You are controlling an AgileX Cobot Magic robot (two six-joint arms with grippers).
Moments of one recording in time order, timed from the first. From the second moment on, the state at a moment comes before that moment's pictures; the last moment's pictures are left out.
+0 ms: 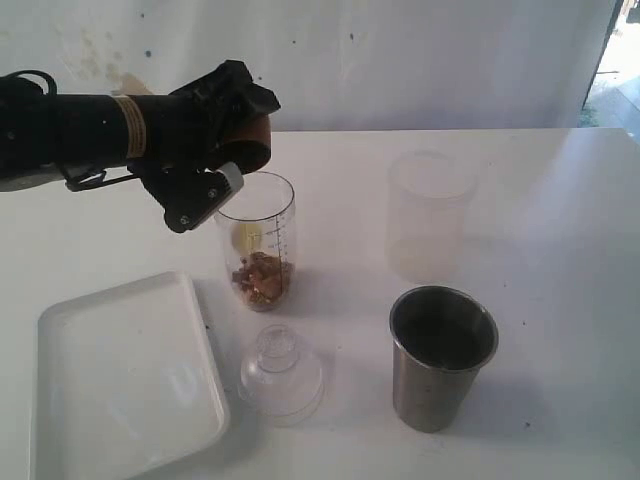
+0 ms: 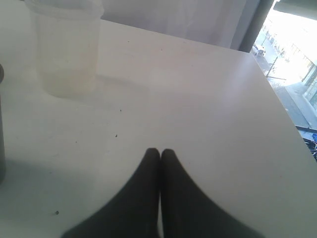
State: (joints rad) left arm -0.40 1.75 -1.09 1.01 -0.36 1.34; right arm -0.05 0.00 0.00 -0.13 0.34 -0.07
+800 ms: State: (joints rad) left arm -0.40 1.75 -1.09 0.95 -0.46 0.68; right arm -0.05 0.00 0.00 -0.13 0.34 -0.07
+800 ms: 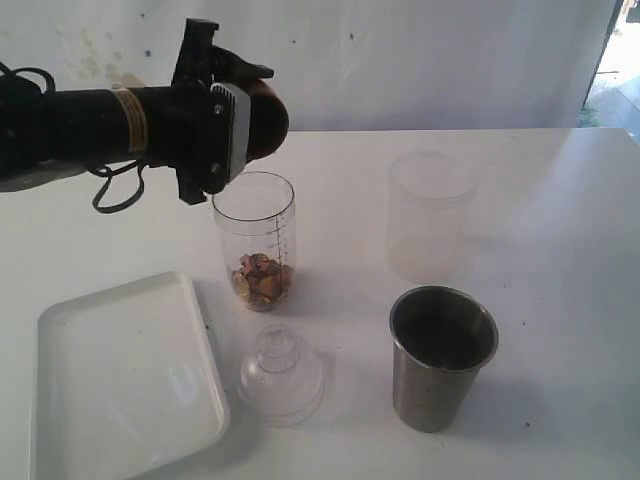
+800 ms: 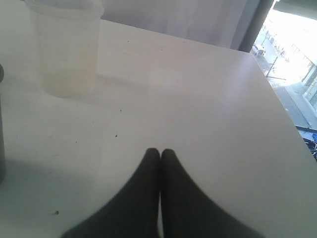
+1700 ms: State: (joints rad) left arm -0.25 1.76 -1.09 -0.63 -0.35 0.44; right arm -0.05 0.00 0.00 -0.13 0.34 -0.07
